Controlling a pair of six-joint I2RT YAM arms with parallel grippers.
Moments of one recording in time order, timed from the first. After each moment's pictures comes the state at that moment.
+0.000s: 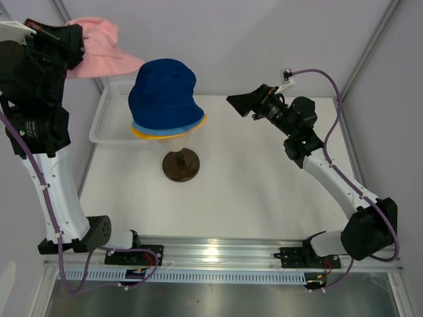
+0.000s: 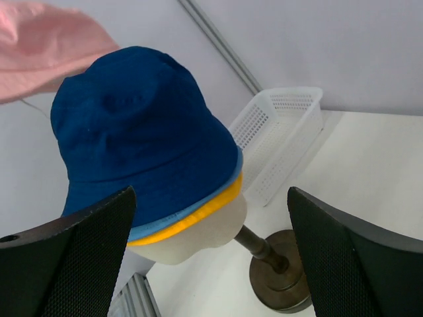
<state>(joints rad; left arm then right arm) 0.09 1.41 2.29 -0.68 -0.01 -0.62 0.42 1.38 1.19 0.38 -0.37 0.75</state>
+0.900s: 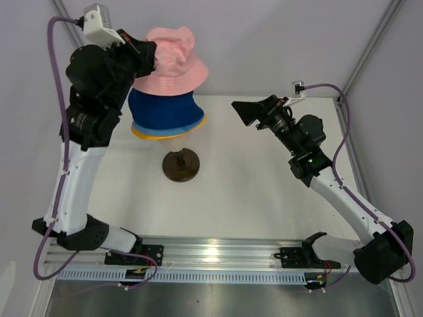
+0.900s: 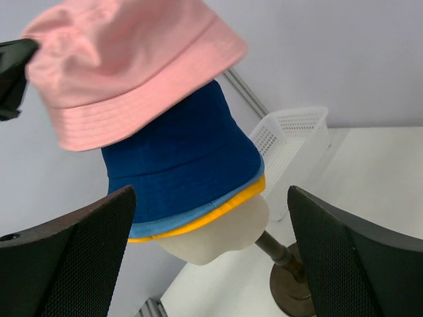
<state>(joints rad) -0.42 1.45 2.13 -0.55 -0.21 -0.43 0.51 1.19 1.07 0.39 -0.19 0.76</state>
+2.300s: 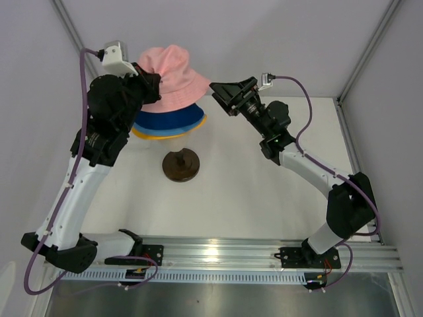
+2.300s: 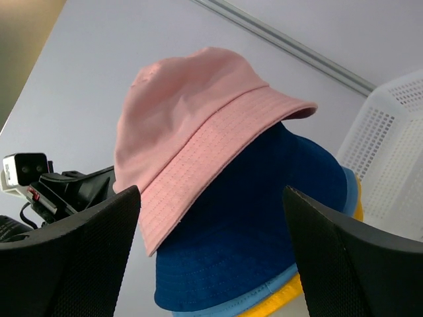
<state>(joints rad) -0.45 1.24 1.69 -0.43 -0.26 -0.34 0.57 1.58 1.23 0.73 -0.20 1.26</state>
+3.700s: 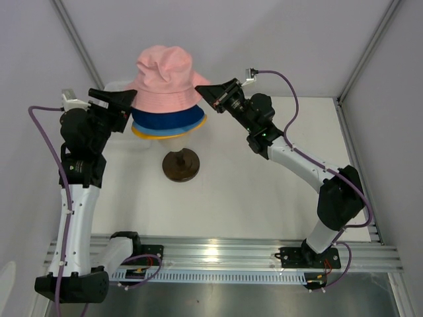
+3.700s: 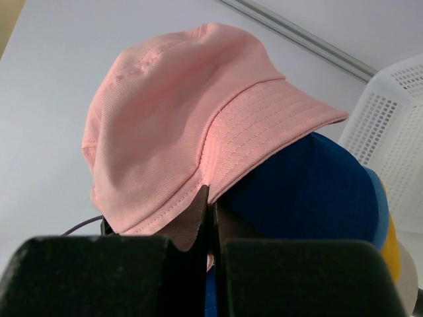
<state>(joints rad) 0.01 0.95 1.23 -0.33 0.10 -1.09 0.66 1.69 1.41 0.58 -0.15 1.22</state>
